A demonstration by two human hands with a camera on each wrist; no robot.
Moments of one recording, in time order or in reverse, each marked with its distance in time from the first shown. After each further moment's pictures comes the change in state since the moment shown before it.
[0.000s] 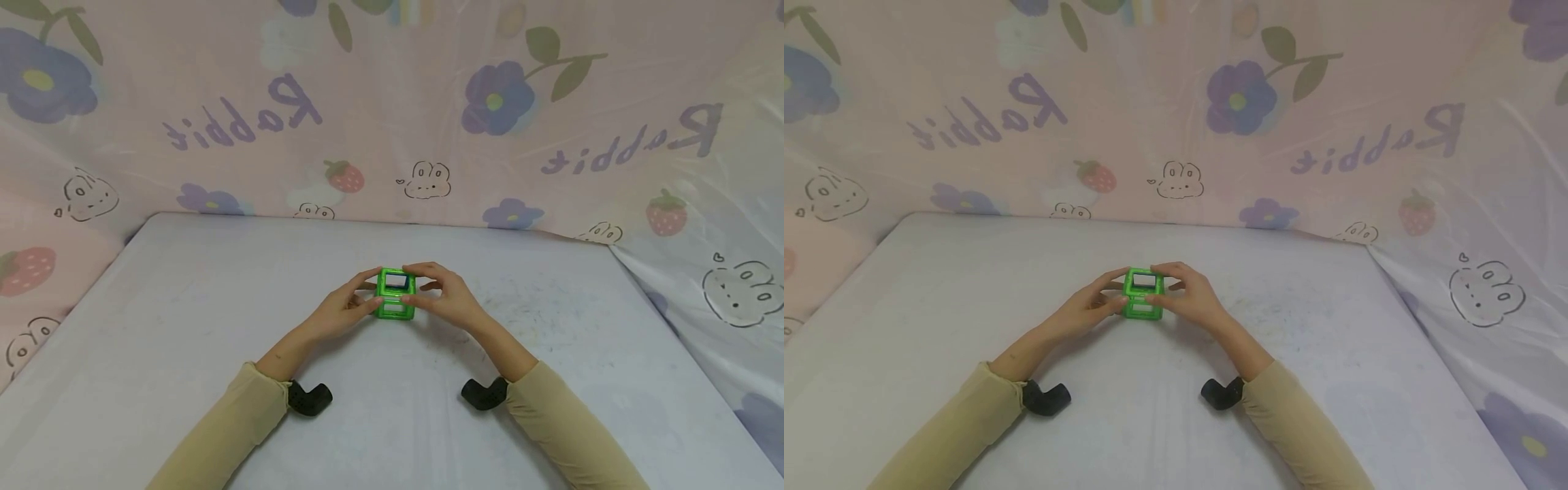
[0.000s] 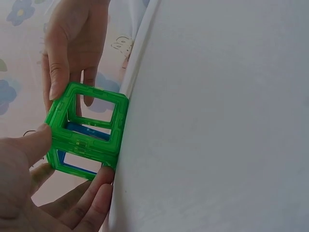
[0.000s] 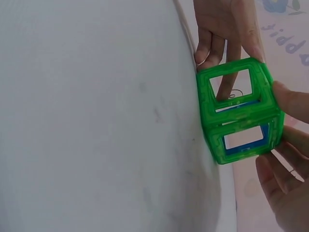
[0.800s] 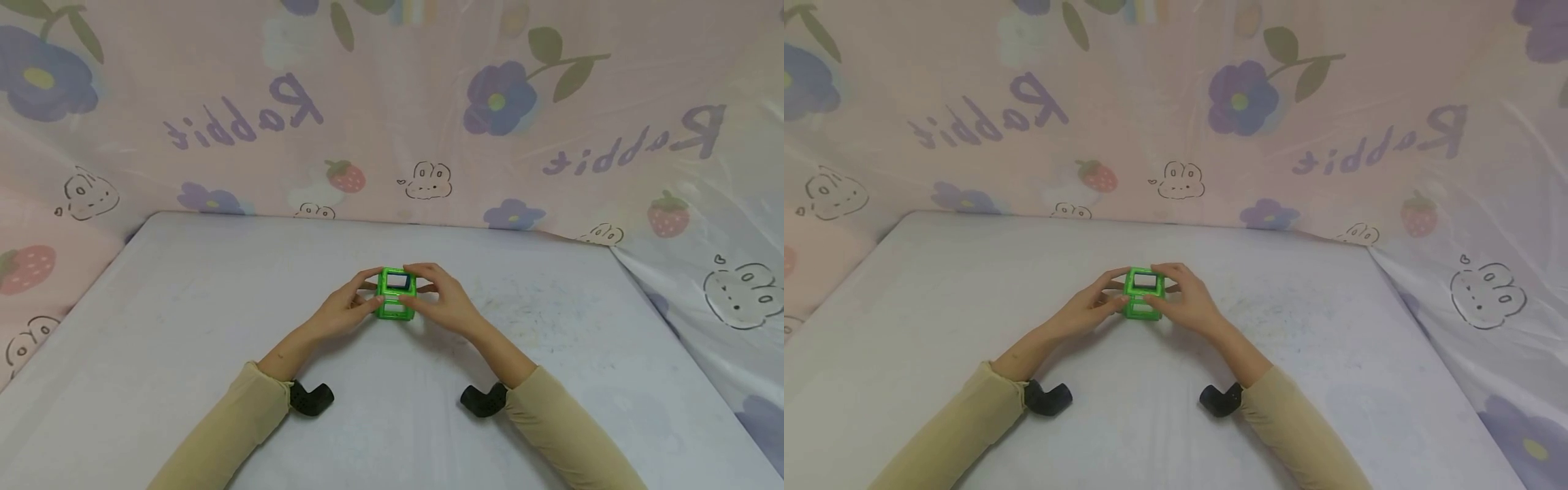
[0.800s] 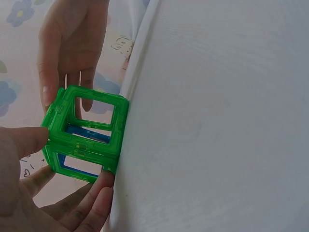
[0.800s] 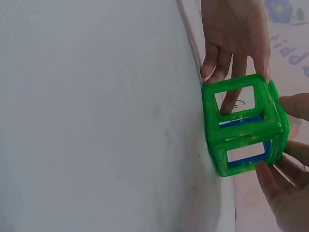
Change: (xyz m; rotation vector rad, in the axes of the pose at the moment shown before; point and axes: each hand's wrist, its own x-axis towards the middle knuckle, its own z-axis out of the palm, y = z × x) left_hand 0.002 0.002 0.003 0.026 0.025 -0.022; right_hand -0.004 -0.010 0.008 -0.053 0.034 -0.022
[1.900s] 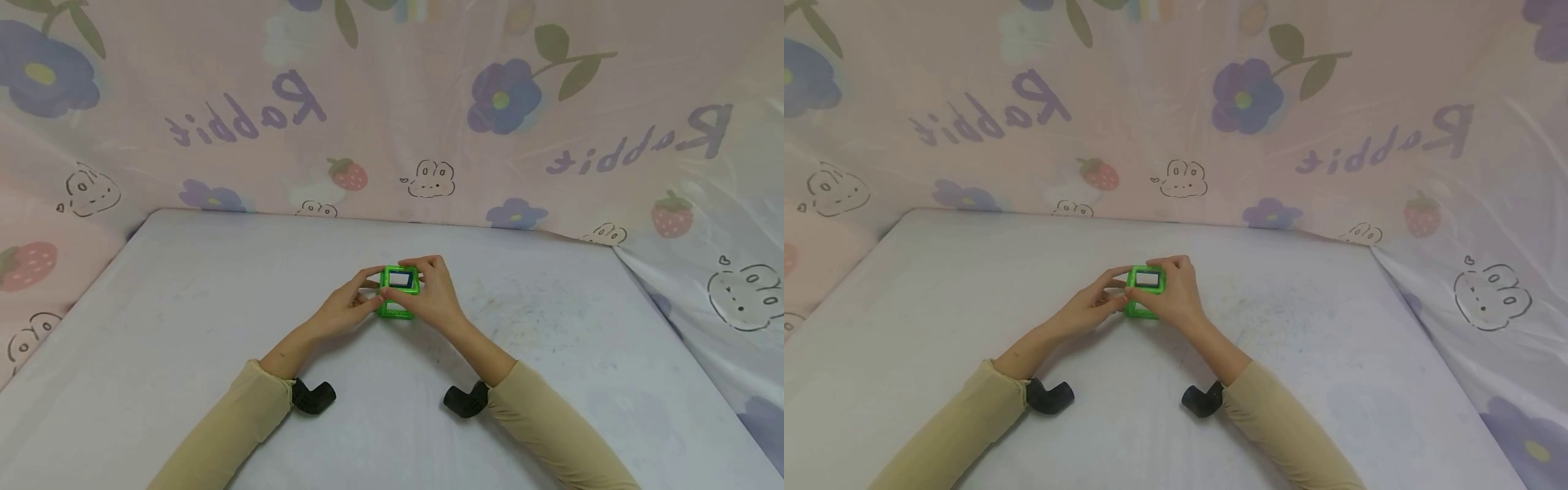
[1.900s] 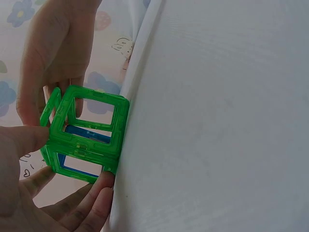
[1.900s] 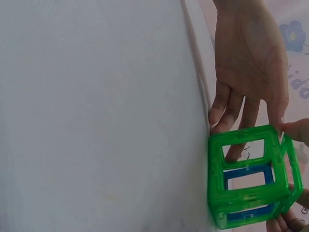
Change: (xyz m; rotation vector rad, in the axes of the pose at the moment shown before) left_hand -0.001 0.000 -0.002 -0.010 0.001 0.029; right_hand 0.013 -0.024 0.023 -0.058 0.170 0.200
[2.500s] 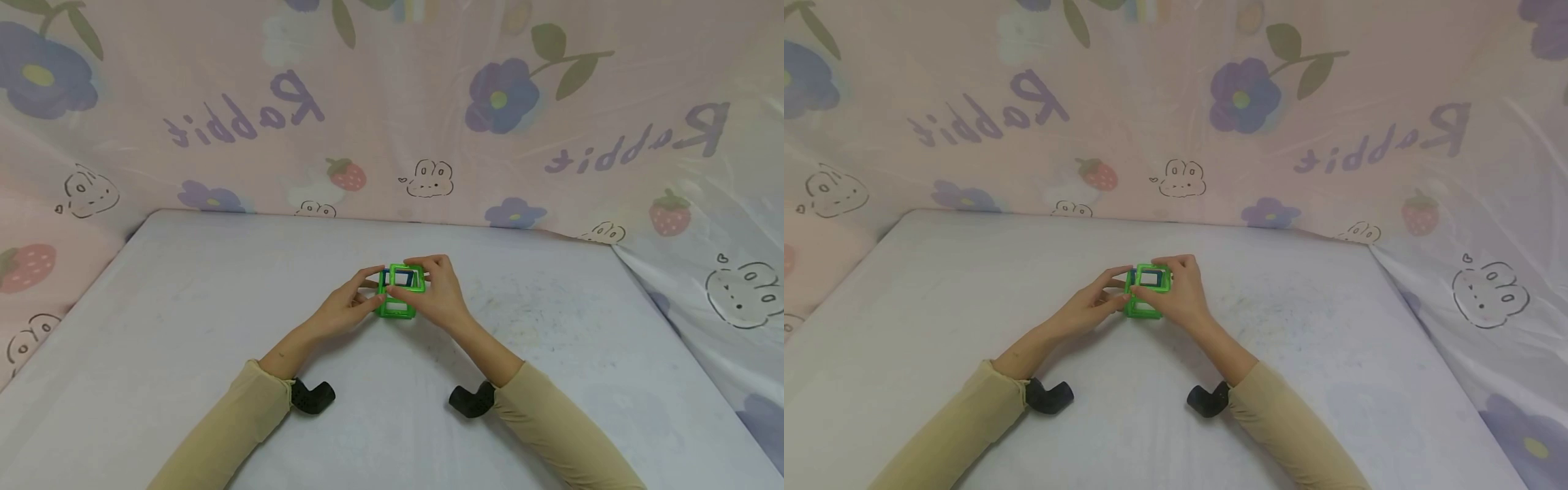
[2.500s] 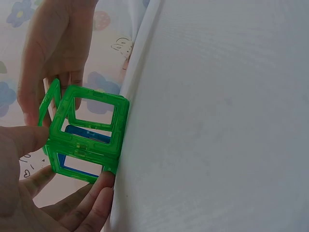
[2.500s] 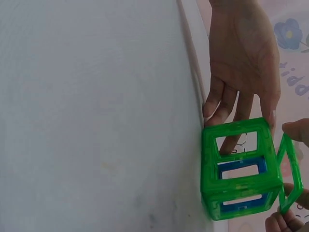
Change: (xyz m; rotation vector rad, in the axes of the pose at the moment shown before) left_hand 0.001 0.000 0.001 -0.006 -0.006 -0.001; right_hand -0.002 0.001 -0.008 0.018 0.003 0.058
